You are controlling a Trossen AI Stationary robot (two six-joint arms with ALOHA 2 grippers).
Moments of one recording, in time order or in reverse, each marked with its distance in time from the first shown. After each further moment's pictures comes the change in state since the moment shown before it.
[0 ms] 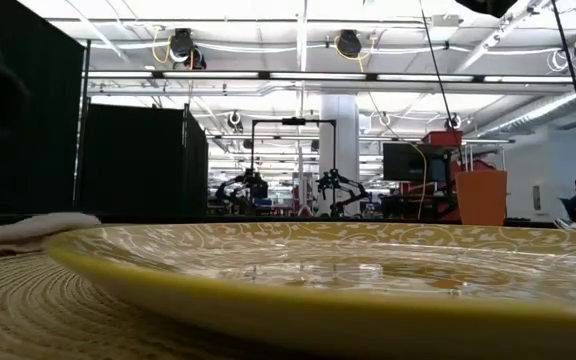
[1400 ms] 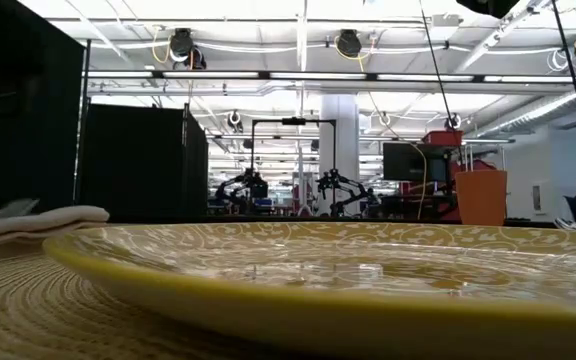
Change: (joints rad) left arm -0.017 -0.003 0.049 -0.002 -0.147 0.069; right arm 0.000 0.000 -0.001 -0.003 0.000 0.019
